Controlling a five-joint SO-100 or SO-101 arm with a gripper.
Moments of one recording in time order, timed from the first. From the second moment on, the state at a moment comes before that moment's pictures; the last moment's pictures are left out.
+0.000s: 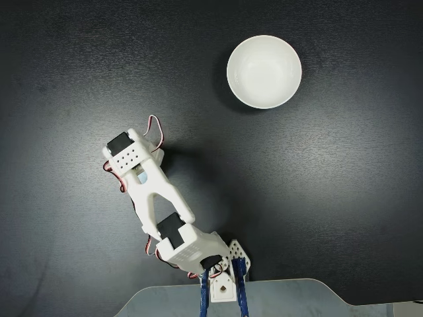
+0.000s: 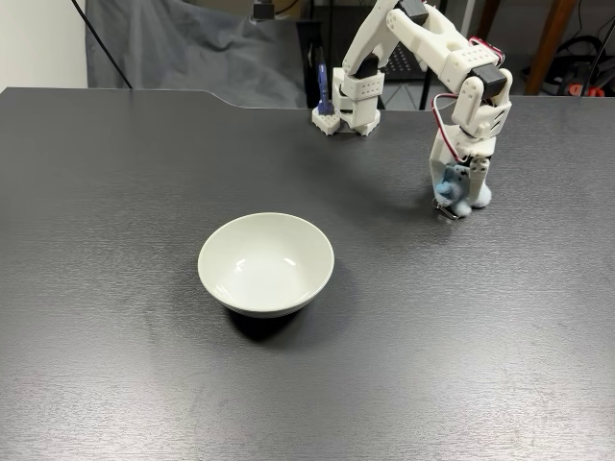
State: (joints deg) arm -30.4 63.9 78.5 78.8 -40.4
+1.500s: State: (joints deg) arm 2.1 87.6 57.7 67.1 -36.6
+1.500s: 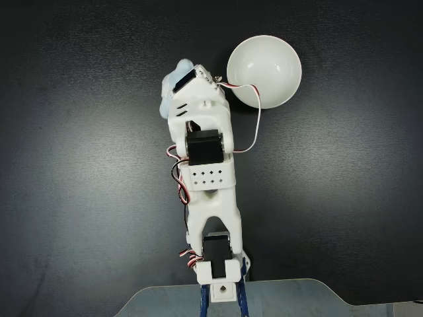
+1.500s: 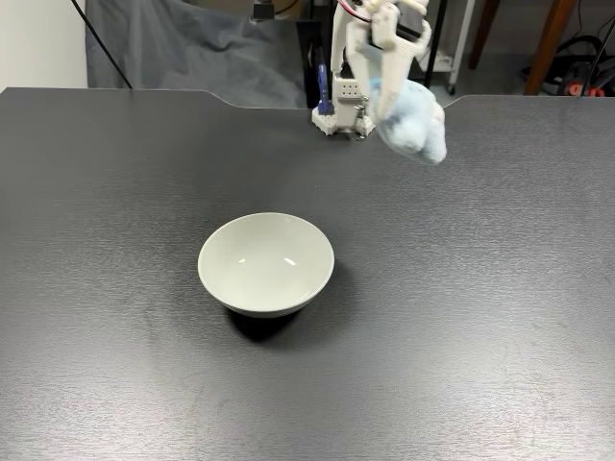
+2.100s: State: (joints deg) arm 23.7 83.5 57.7 54.1 -36.6
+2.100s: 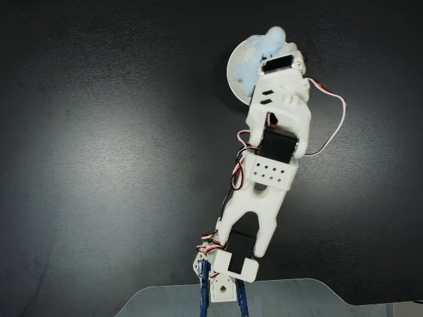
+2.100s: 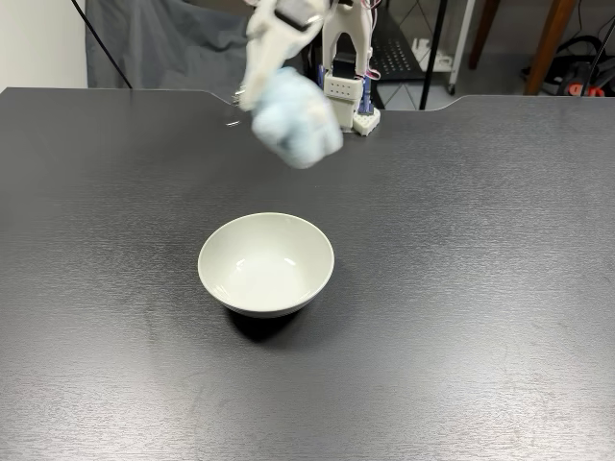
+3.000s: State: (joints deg) arm 22.8 66.0 57.7 41.6 -36.6
